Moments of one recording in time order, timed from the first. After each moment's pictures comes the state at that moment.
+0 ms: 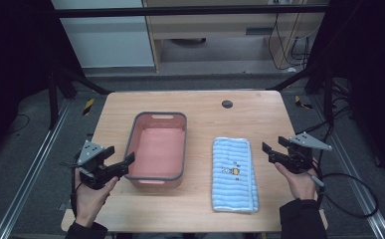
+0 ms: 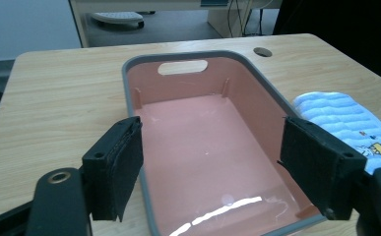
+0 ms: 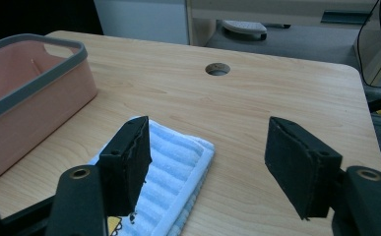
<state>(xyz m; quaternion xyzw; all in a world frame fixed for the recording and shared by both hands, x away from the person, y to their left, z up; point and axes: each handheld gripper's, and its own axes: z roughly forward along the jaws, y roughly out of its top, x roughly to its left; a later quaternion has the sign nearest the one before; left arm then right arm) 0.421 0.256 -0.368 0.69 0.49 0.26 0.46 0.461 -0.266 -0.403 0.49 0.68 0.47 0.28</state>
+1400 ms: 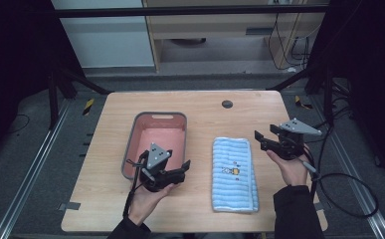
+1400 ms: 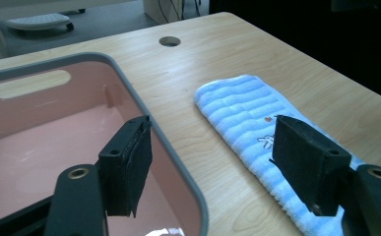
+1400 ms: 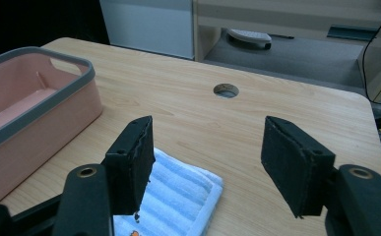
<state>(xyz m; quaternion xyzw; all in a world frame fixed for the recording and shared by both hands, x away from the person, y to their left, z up) 0.423 0.123 -0.382 0.76 0.40 0.21 0.47 0.487 -0.244 -0.379 0.47 0.69 0.46 0.29</state>
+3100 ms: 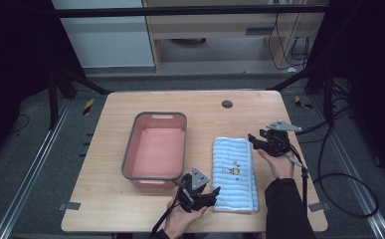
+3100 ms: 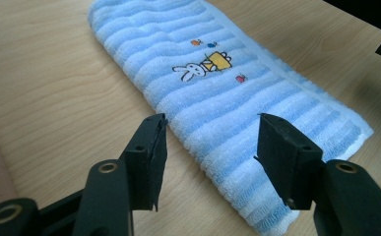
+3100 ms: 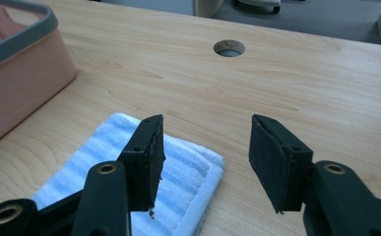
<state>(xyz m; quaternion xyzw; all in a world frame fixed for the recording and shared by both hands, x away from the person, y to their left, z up) 0.406 0.040 -0.466 0.82 0.37 0.14 0.42 0.529 -0.239 -0.432 0.49 0.72 0.43 0.26</state>
